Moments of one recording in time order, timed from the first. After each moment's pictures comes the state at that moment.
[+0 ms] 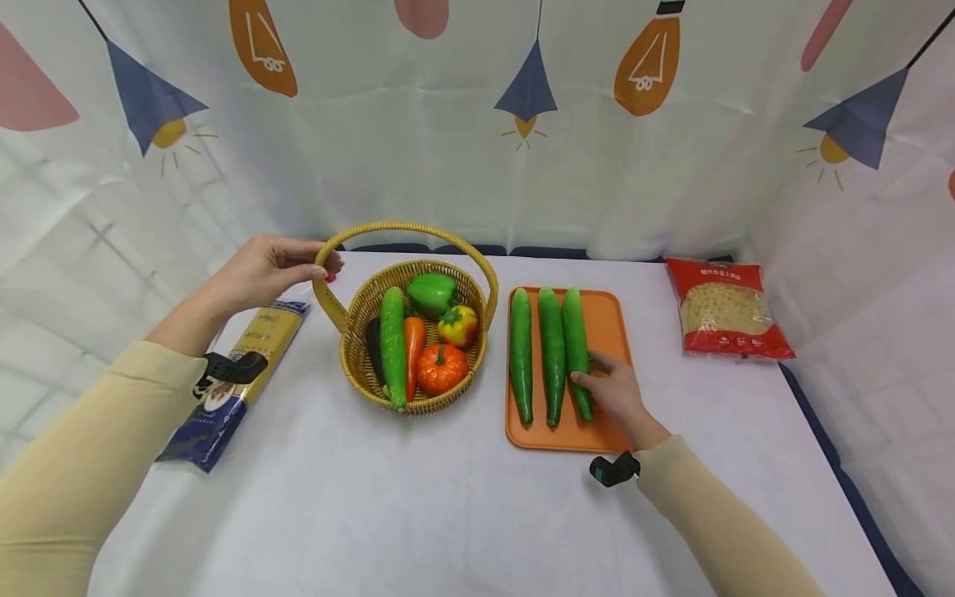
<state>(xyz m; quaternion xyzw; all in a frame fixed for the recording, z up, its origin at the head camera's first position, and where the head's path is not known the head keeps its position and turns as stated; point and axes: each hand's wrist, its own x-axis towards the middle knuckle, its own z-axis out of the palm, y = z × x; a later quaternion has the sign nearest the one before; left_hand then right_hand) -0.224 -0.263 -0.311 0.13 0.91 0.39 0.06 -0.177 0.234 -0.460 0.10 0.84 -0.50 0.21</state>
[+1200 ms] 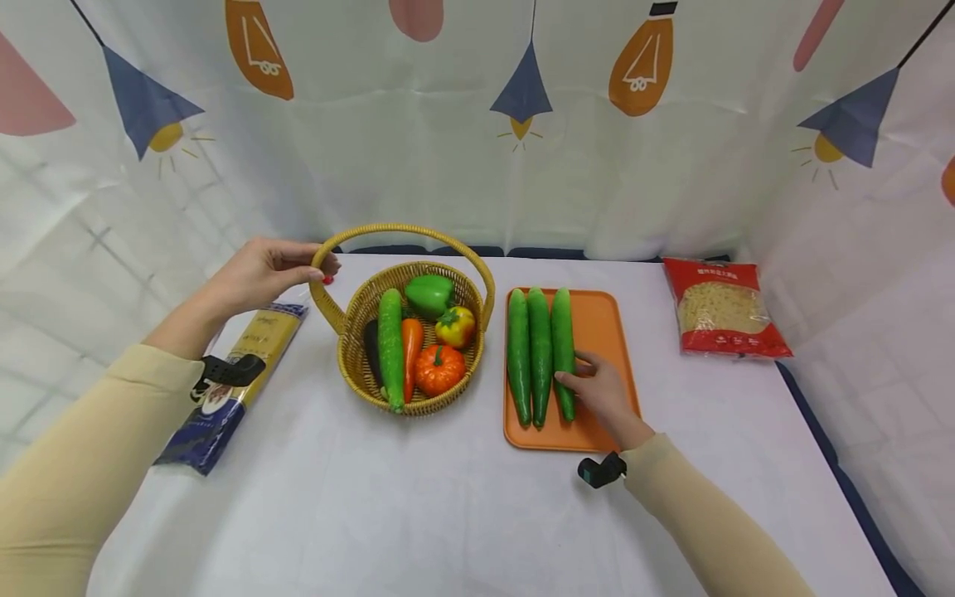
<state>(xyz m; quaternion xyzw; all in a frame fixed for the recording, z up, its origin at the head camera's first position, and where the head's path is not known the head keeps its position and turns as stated) -0.223 -0.260 -0.309 0.13 0.91 0.38 0.06 -0.176 0.218 -0.465 0.10 0.81 -0.54 0.20</state>
